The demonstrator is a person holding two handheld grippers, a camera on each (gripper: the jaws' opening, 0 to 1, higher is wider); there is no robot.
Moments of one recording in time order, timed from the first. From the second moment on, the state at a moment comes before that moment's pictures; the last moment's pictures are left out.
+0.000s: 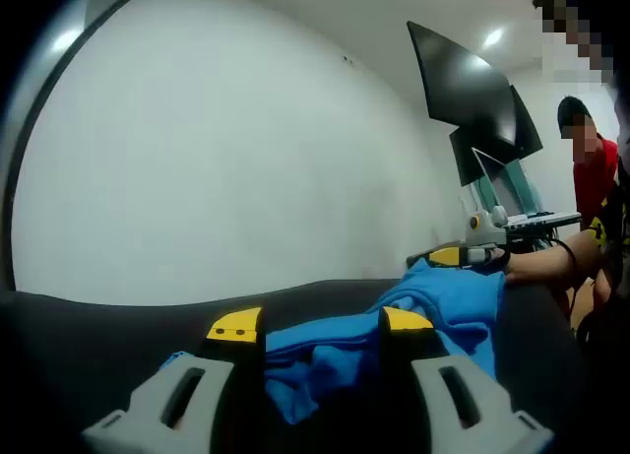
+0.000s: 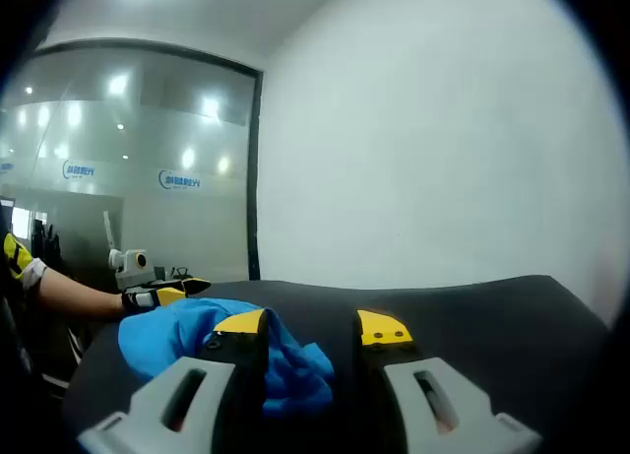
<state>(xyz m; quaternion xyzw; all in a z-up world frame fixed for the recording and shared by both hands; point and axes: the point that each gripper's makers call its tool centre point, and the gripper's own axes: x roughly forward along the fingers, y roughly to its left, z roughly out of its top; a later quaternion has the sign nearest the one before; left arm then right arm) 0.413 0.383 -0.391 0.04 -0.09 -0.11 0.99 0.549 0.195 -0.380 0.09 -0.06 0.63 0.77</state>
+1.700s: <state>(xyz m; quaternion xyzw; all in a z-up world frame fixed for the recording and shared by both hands) 0.412 0.361 -0.356 -0.06 -0.05 -0.22 0.97 0.507 0.240 -0.391 -0.03 -0.01 0.70 0.71</state>
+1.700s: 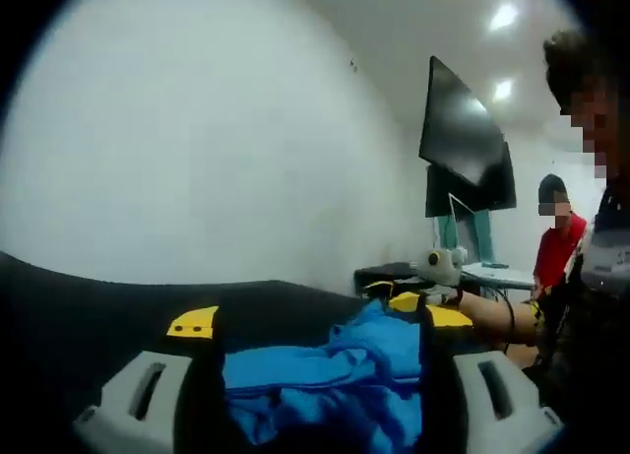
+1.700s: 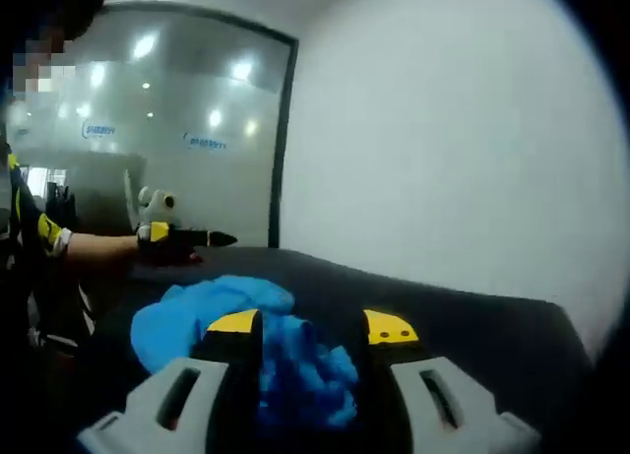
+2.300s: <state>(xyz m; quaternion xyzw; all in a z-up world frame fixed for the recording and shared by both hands) 0.398 0.363 -0.340 -0.01 -0.07 -0.20 0.98 0.592 0.164 -0.186 -0.07 -0.20 0.51 0.83</state>
